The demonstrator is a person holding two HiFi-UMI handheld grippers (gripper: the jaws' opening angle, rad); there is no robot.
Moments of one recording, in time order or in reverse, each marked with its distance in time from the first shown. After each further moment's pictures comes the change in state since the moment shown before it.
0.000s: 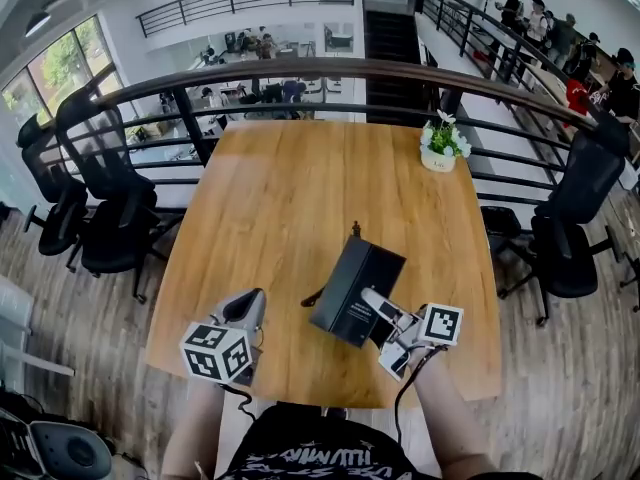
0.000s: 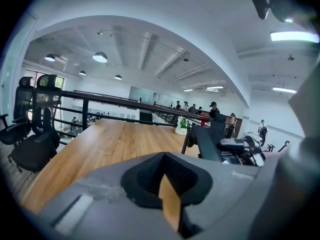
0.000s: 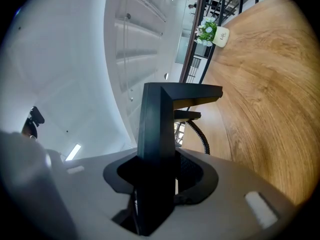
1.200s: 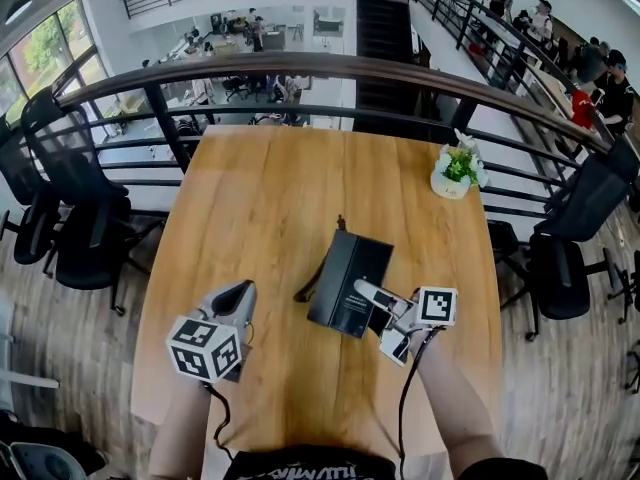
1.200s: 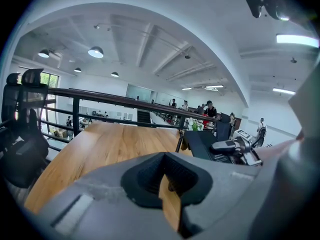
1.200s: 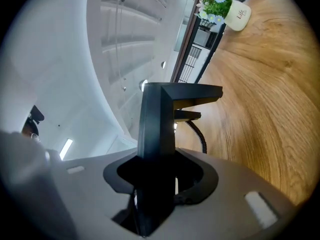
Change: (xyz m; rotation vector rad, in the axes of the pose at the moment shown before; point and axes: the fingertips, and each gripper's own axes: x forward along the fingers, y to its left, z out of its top) left arm 0.142 0.087 0.073 0.018 0.020 -0.038; right arm 0.126 -0.083 0.123 -0.051 0.148 -0.048
